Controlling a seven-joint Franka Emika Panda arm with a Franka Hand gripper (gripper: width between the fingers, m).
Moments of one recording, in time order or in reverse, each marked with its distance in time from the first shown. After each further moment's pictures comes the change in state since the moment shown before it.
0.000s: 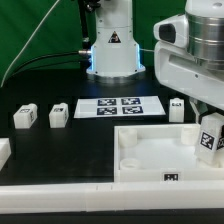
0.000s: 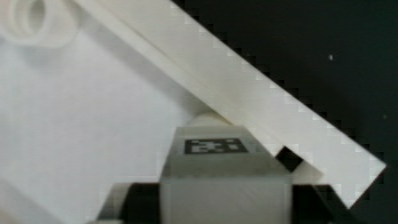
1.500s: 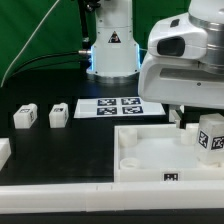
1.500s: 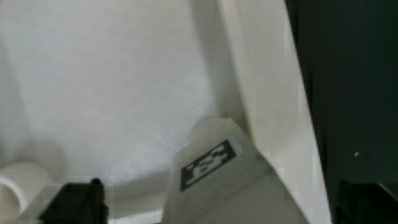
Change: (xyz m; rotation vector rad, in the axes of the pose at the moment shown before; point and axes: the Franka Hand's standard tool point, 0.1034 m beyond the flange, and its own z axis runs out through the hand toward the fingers) arm 0.005 0.008 0.003 -0.088 -0.007 -0.898
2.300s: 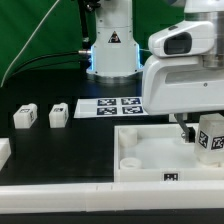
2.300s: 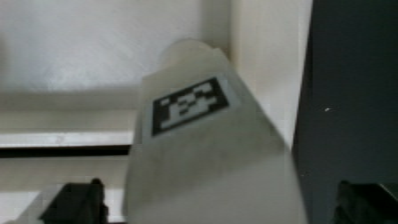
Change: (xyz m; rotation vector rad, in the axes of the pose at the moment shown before) arm 0.008 -0.006 0.007 0.058 0.305 -0.192
